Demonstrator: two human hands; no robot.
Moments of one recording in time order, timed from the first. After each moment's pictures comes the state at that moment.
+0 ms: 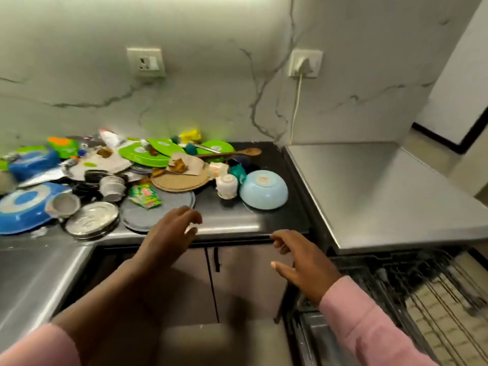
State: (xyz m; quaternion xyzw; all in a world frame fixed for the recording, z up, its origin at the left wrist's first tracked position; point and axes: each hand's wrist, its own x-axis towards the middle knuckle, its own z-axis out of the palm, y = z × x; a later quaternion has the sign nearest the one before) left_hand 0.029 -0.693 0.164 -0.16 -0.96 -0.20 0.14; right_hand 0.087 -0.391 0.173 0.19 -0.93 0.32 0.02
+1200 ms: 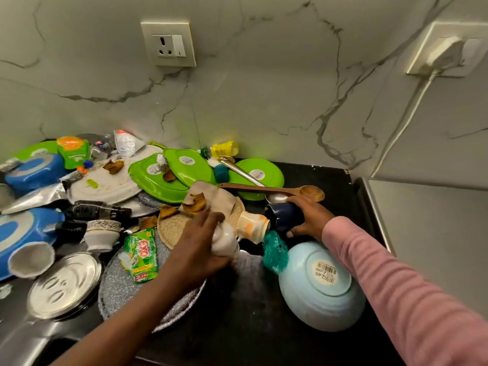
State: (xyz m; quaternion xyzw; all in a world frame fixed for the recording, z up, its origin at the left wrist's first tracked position) left_hand -0.204 -0.716 0.149 -0.03 -0.96 -0.26 0.11; right_hand -0.382 -0.464 0.128 0.26 -0.92 0.24 -0.16
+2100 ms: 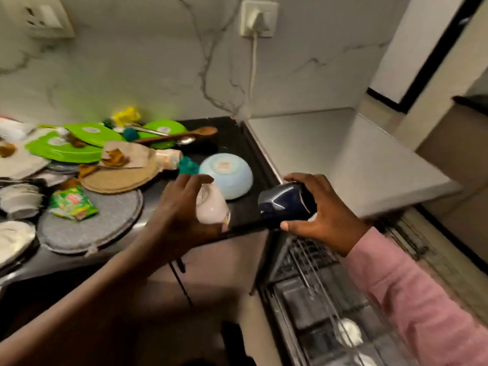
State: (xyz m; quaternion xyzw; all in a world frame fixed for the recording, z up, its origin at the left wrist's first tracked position) left_hand -0.020 -0.603 0.210 -0.21 -0.93 -0.28 0.10; right_hand 0.023 -0.322 0.215 0.11 -0.91 0.40 0.06
